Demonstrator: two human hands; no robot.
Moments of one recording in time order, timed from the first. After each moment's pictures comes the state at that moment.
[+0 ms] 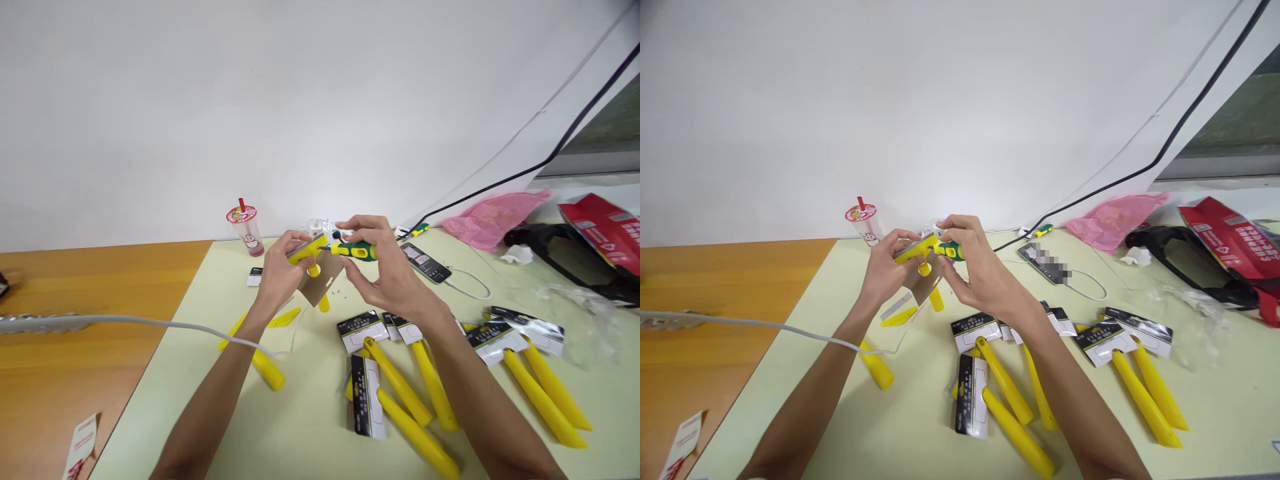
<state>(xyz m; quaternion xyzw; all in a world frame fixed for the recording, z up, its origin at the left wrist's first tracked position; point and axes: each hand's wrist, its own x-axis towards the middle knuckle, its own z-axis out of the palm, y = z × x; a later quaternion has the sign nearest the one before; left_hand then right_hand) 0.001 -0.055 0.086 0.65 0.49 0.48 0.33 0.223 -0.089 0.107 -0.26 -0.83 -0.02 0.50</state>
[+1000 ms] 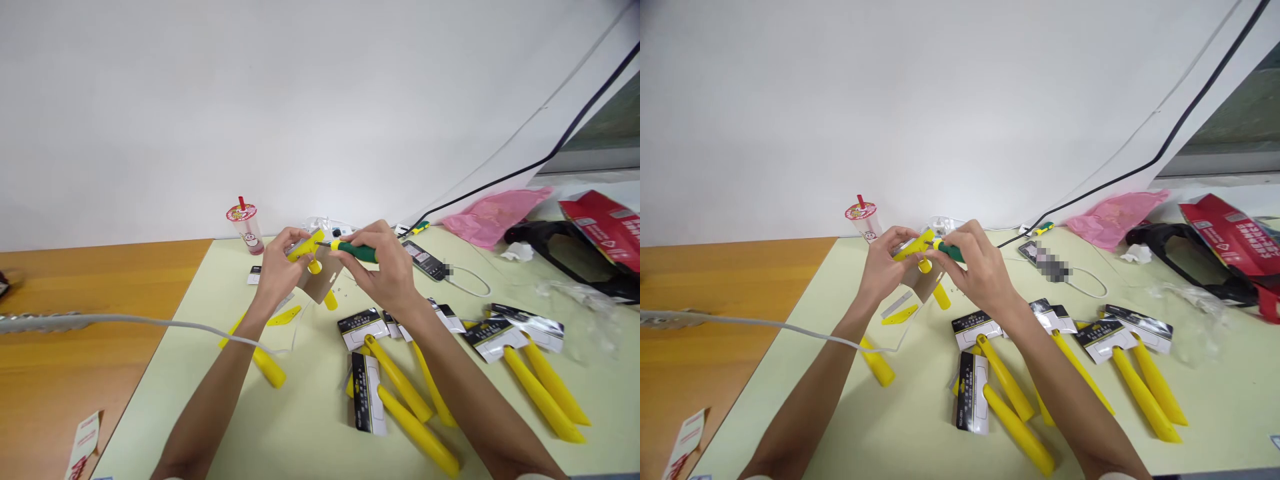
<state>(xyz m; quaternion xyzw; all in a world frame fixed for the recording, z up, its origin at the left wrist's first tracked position) -0.001 -0.050 0.088 0.66 0.45 0.51 0.32 0.213 -0.083 0.096 -0.26 -0.78 -0.09 0.57</state>
